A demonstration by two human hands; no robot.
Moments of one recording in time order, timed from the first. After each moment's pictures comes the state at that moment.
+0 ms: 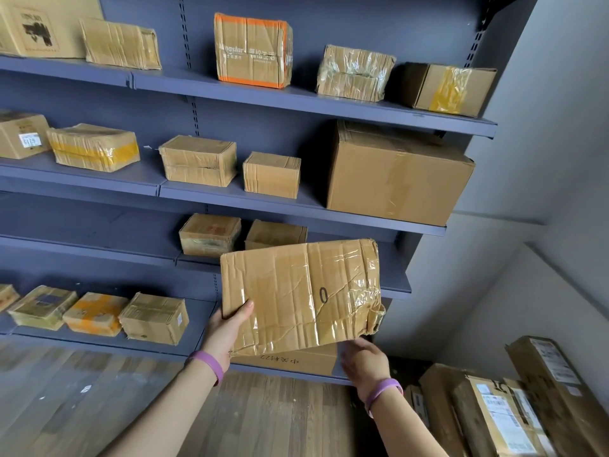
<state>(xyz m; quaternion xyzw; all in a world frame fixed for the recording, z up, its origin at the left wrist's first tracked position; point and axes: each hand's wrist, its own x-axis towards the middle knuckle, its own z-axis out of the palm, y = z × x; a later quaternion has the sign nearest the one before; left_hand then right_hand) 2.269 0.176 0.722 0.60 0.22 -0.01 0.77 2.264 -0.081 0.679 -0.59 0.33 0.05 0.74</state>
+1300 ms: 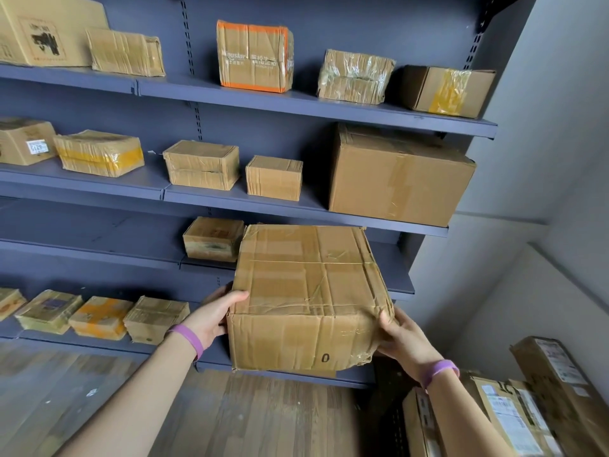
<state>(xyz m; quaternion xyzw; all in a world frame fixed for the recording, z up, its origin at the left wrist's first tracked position) 2.291 0.215 0.756 0.66 0.18 -0.12 0.72 2.276 -0.148 0.734 -0.67 0.07 0.11 0.73</state>
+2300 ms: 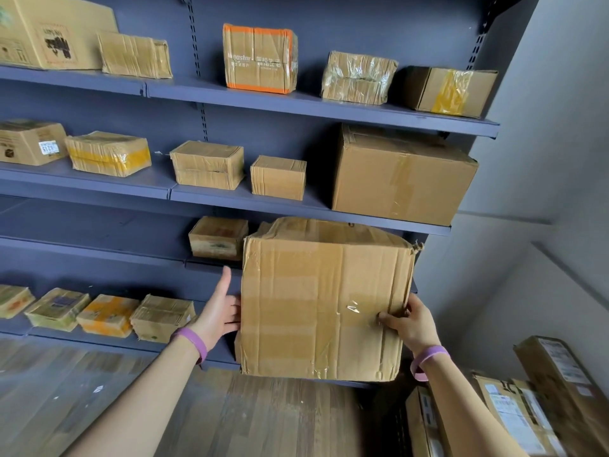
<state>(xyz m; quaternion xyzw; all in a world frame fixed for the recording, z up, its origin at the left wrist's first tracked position) 2.284 0.210 0.758 0.65 0.19 -0.16 0.71 2.281 -0.146 0.755 -0.82 0.10 -0.05 0.56</state>
